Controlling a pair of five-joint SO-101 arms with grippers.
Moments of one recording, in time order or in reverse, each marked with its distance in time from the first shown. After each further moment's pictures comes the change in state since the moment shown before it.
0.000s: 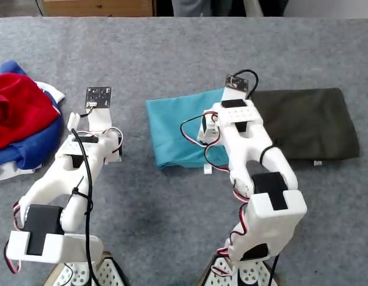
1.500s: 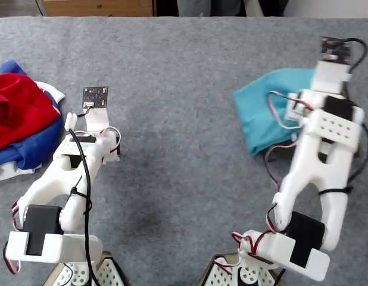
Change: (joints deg) left arm -0.6 0.0 0.0 0.0 0.0; right arm 32.4 -23.5 -7.2 1.3 34.3
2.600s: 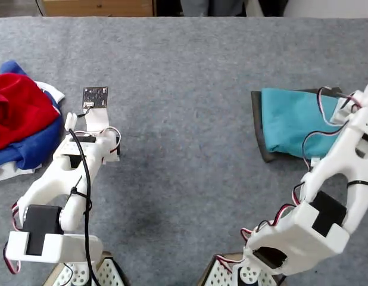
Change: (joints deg) left arm 0.0 0.0 0.0 0.4 0.0; right arm 13.1 15.6 -17.9 4.8 0.6
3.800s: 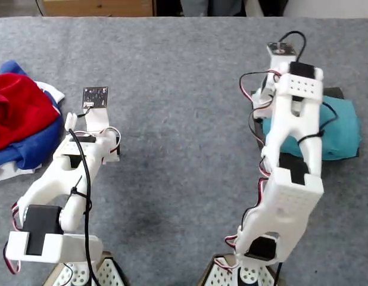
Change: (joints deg) left arm 0.0 0.0 0.0 0.0 0.0; right arm -26.0 19.3 -14.6 18.8 0.1
